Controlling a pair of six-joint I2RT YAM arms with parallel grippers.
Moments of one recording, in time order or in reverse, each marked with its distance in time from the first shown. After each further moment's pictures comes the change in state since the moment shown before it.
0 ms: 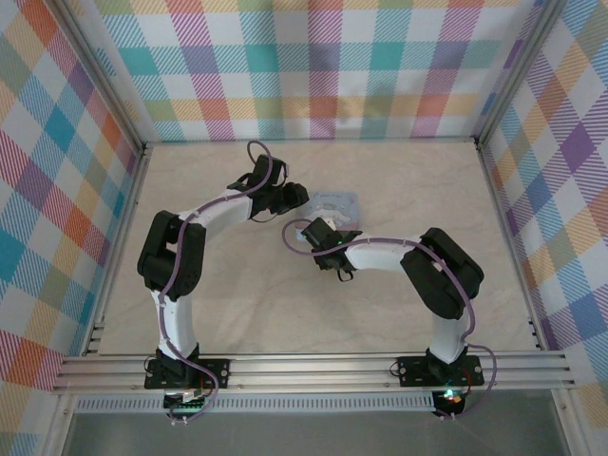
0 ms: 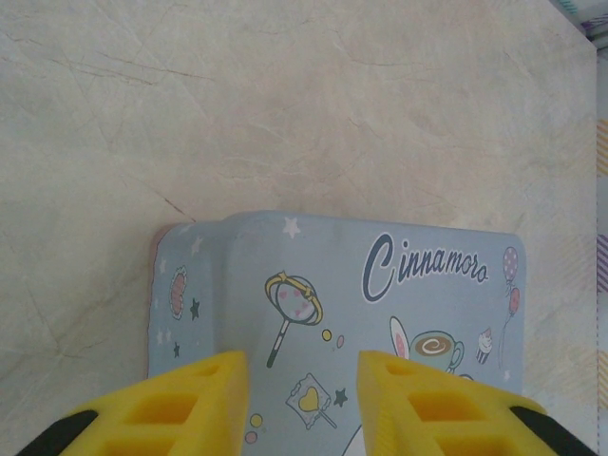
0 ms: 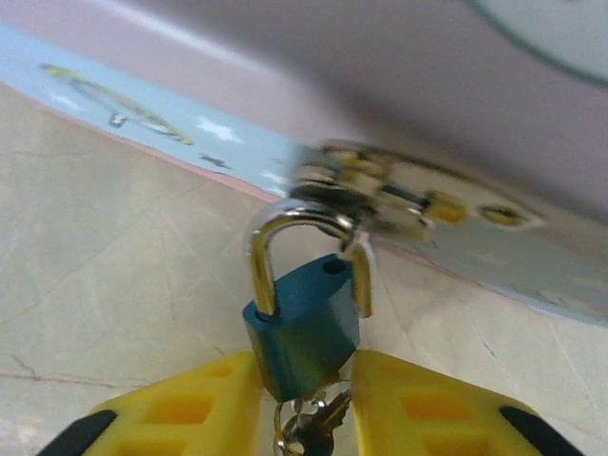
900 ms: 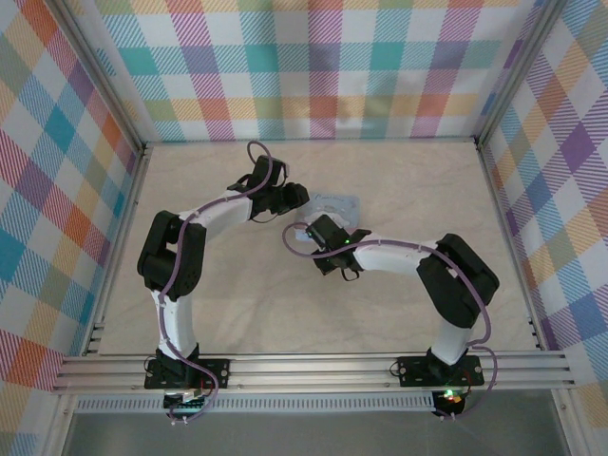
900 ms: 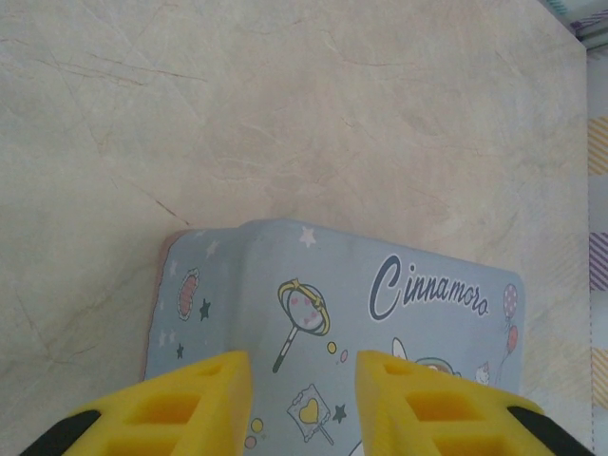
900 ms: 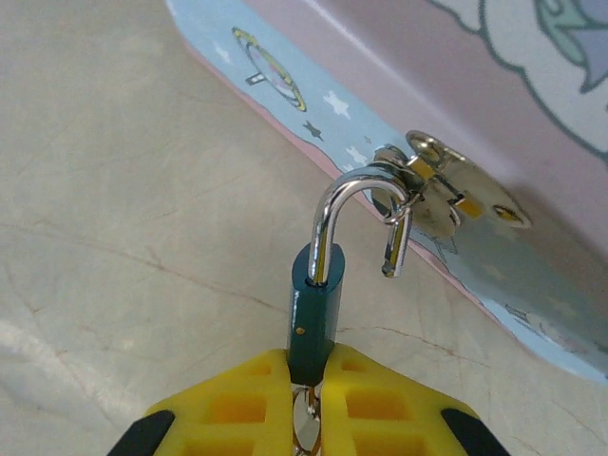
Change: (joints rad) left arm 0.002 0.000 -0.015 0.025 0.007 0.000; right arm -0.007 -0.111 -0.034 -0.036 -0.183 -0.206
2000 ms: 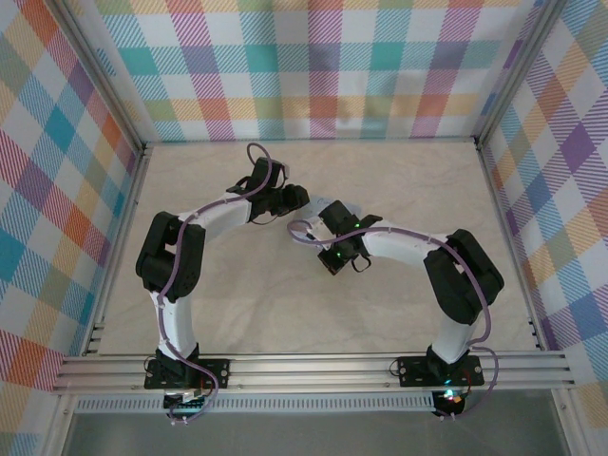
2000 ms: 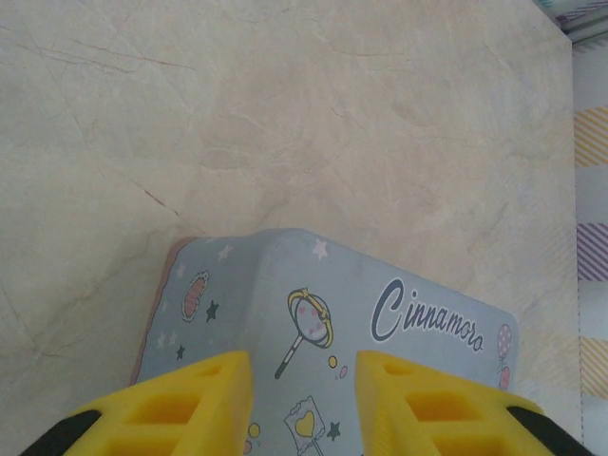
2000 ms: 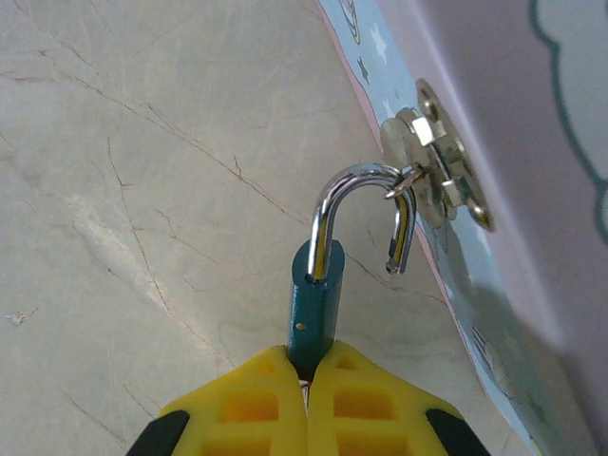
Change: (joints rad) left arm 0.001 -0.013 -0.031 0.032 0.024 0.000; right arm -0.108 0.008 0.073 -0.171 -0.289 -0.270
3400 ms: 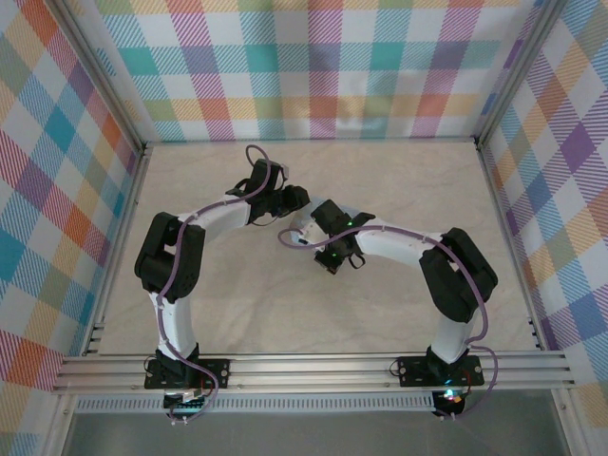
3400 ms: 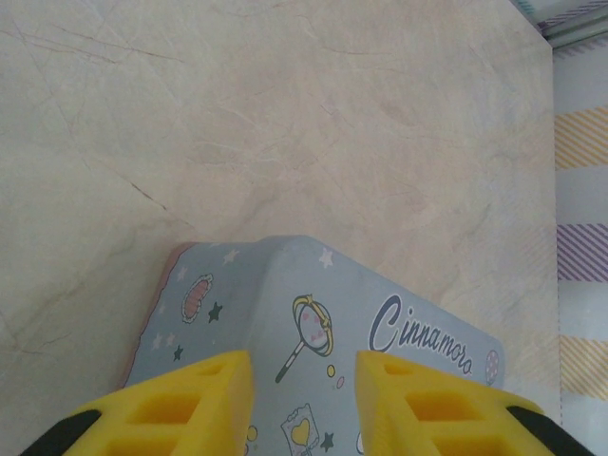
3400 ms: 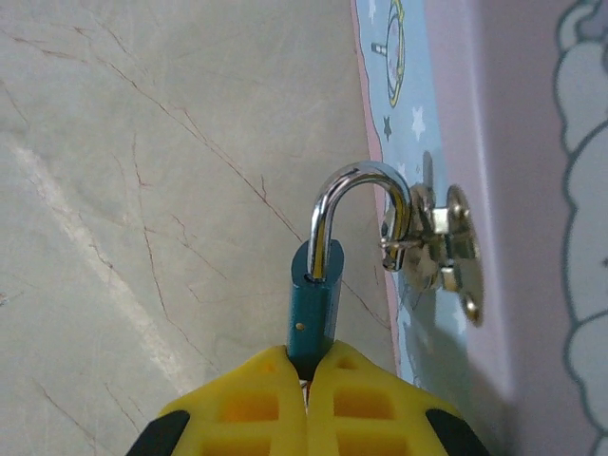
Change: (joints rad) left arm 0.001 -0.010 -0.037 0.053 0.027 -0.030; right arm 0.044 0.034 0.074 -0.040 0.065 -0.179
